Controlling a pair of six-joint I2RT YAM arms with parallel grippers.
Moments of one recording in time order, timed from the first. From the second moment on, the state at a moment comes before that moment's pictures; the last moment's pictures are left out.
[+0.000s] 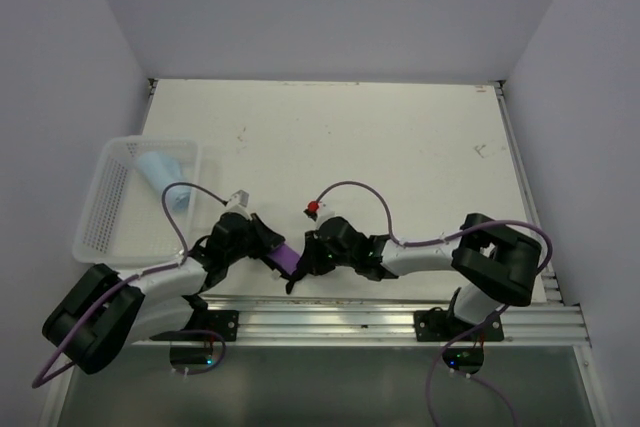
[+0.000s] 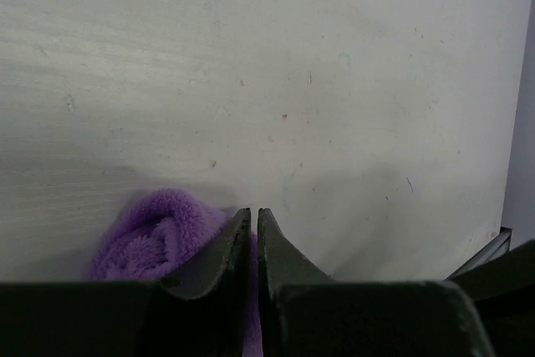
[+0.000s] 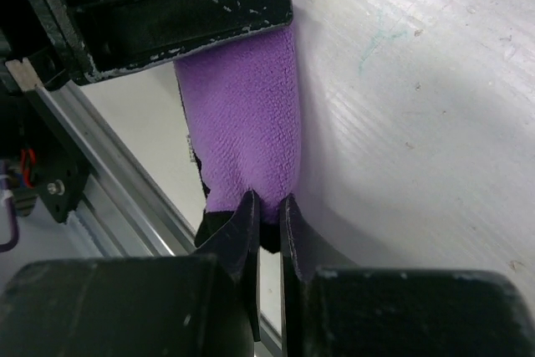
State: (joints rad) left arm -0.56 1.13 0.13 0.41 0.04 -0.95; right arm 1.10 1.61 0.64 0.30 -0.06 0.73
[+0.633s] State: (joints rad) left arm -0.56 1.08 0.40 -0.07 -0.03 -0.82; right arm 1.41 1.71 0.89 -0.04 0.63 0.64
